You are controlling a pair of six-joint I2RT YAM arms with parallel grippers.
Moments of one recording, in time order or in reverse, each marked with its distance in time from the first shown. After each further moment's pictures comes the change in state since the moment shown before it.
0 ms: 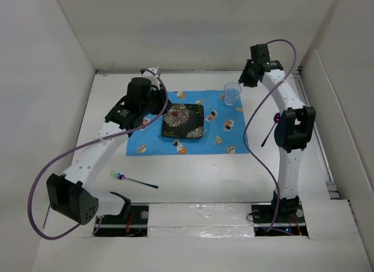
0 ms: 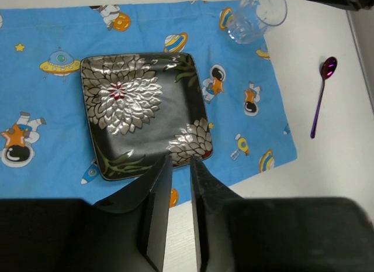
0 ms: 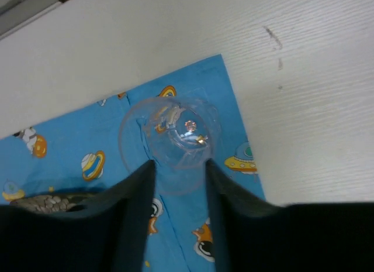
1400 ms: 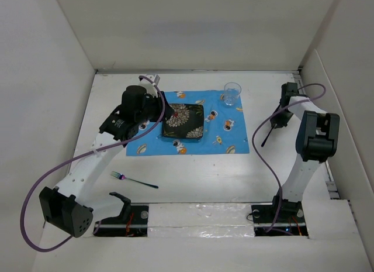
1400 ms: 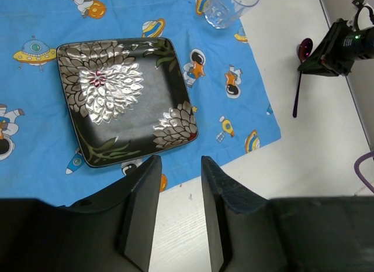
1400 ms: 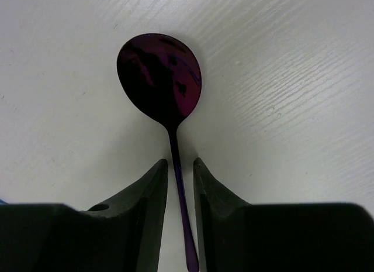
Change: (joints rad) left arm -0.006 -0.109 -0.093 0.024 0.092 0.004; right arm -0.320 -0.290 -0.806 0.174 0.072 -0.009
